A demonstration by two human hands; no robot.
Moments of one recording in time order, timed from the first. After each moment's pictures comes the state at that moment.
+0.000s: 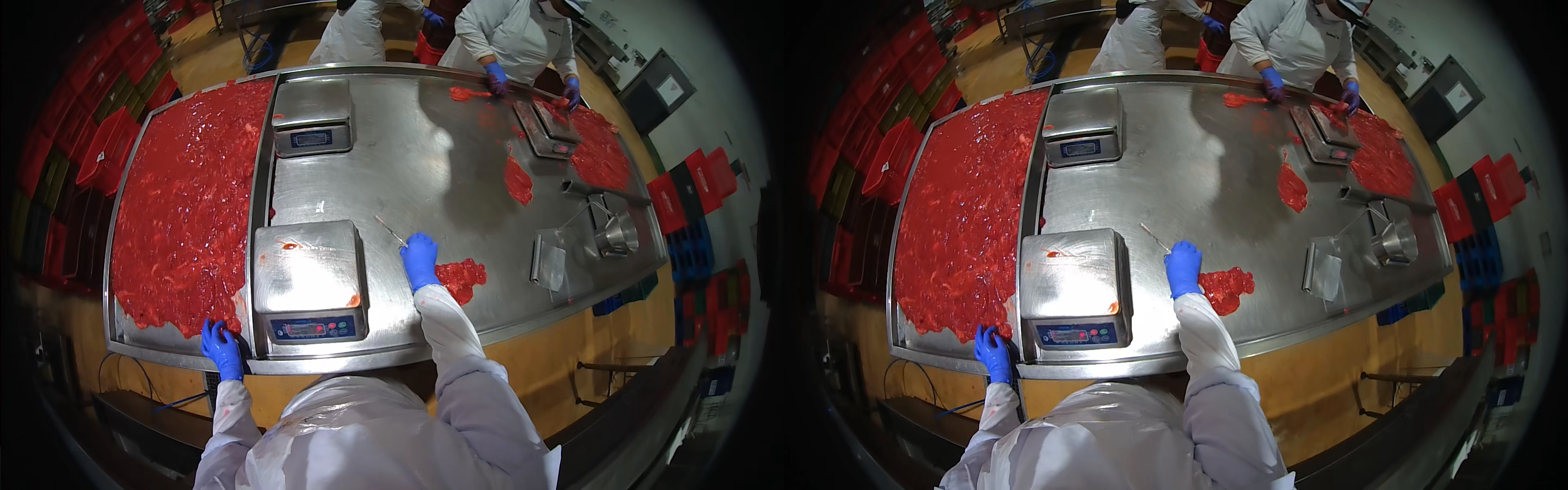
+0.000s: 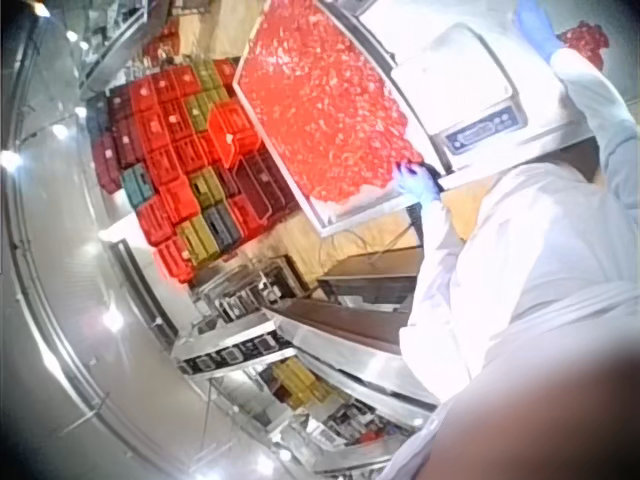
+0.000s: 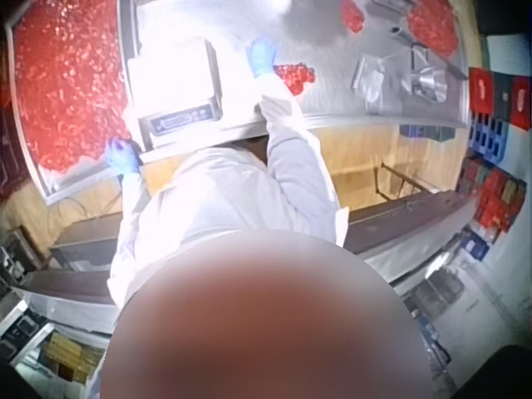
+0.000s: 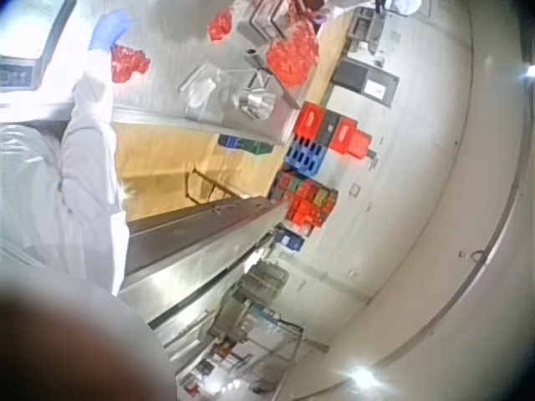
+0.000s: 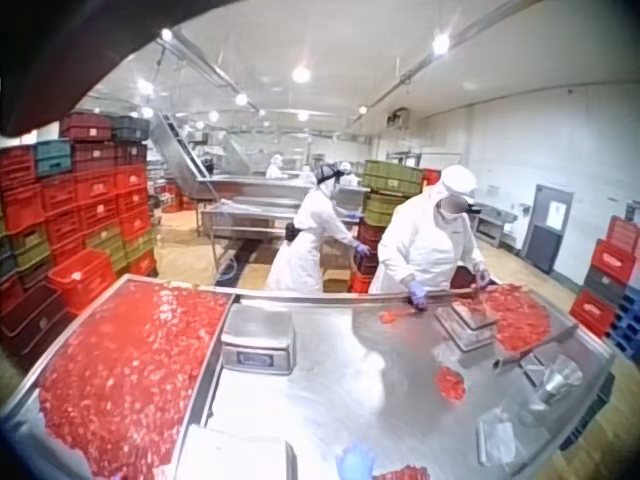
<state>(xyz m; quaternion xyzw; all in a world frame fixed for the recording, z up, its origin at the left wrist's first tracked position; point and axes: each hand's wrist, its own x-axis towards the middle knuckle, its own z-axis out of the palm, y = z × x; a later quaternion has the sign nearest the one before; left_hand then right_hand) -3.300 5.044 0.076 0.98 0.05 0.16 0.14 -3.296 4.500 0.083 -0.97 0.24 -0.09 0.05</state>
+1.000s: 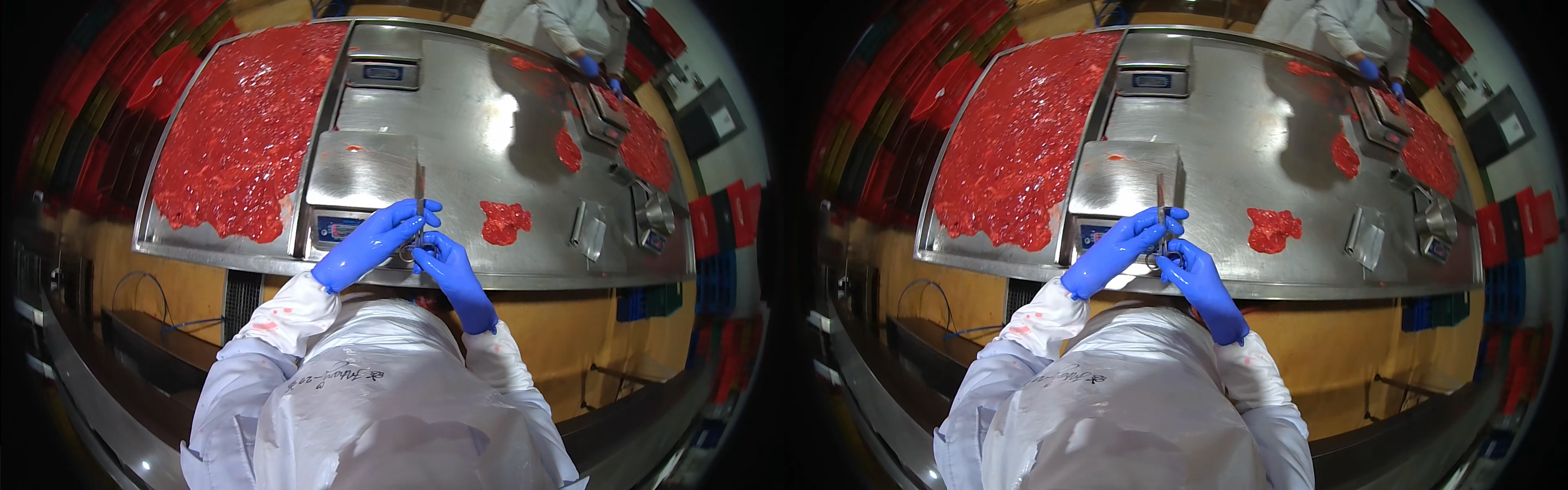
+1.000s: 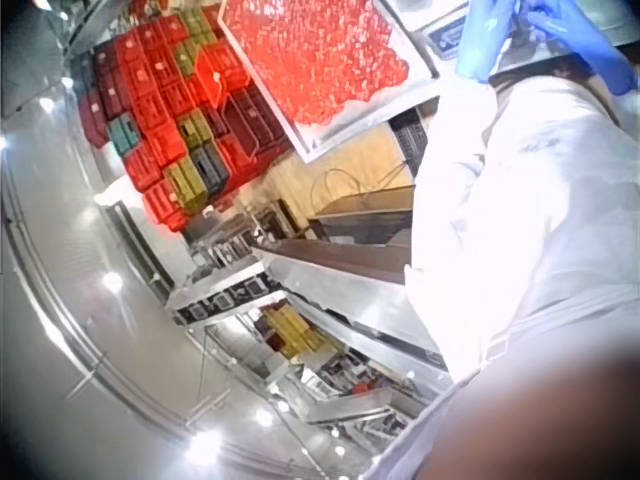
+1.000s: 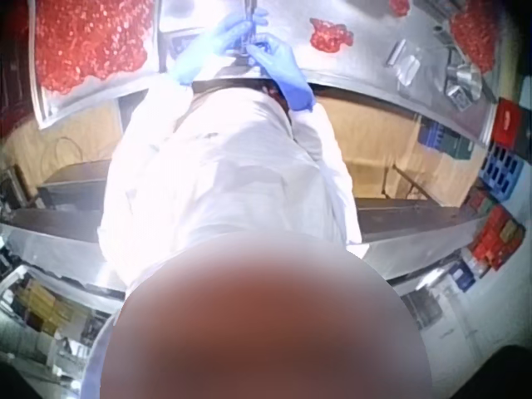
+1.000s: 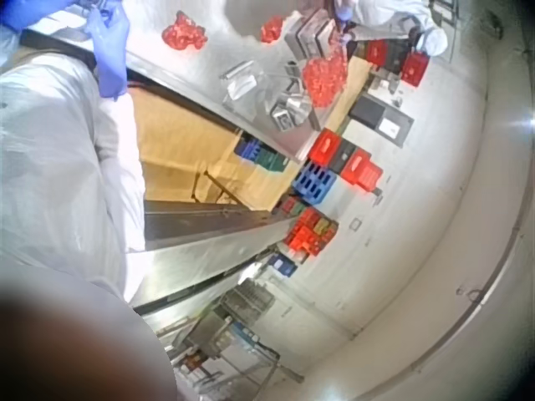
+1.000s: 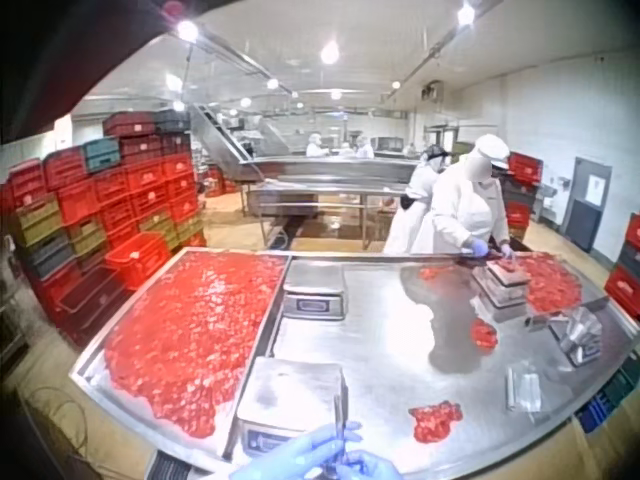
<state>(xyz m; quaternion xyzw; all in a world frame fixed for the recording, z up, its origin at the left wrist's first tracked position) -3.381 4.809 0.324 0.57 -0.28 -0.39 0.67 -3.477 4.661 0.292 -0.66 0.08 0.05 0.75</state>
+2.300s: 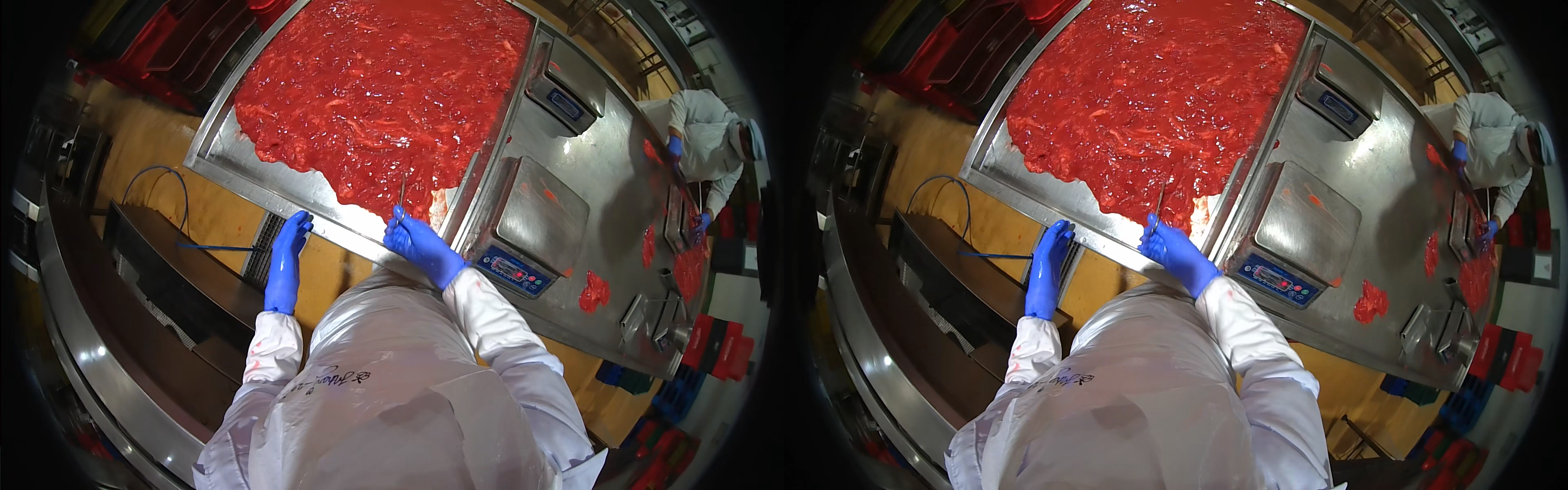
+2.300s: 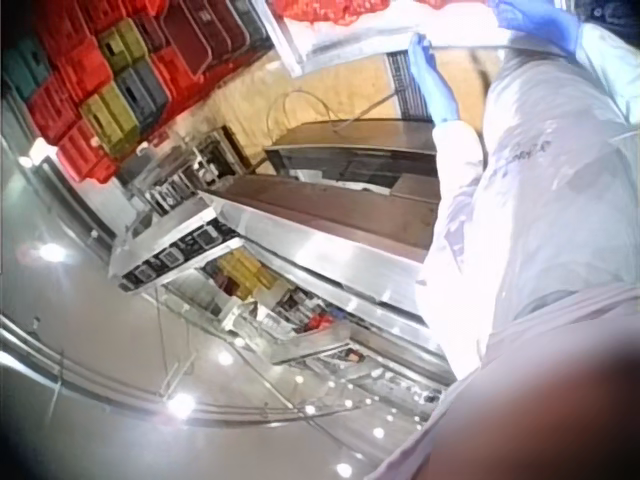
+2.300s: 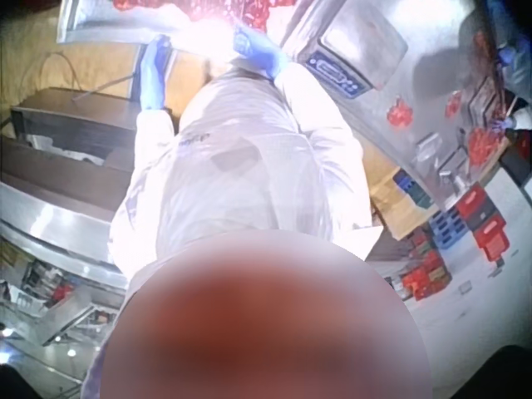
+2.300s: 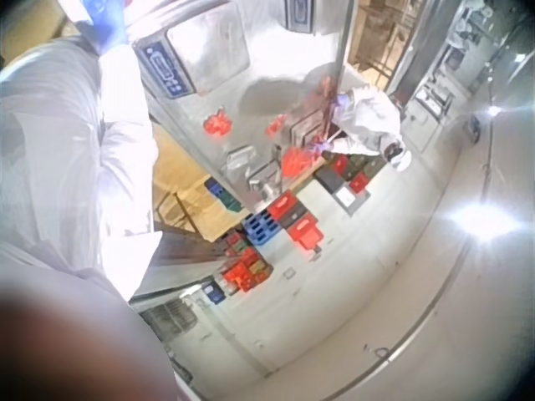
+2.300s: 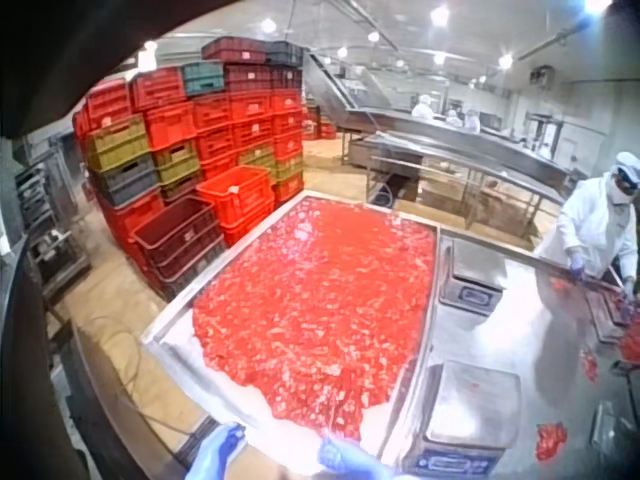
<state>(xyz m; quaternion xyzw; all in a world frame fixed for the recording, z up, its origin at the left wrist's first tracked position) -3.335 5.247 0.181 0.61 0.21 -0.06 0.76 -3.266 4.985 0.120 -0.29 0.23 0.40 0.84</state>
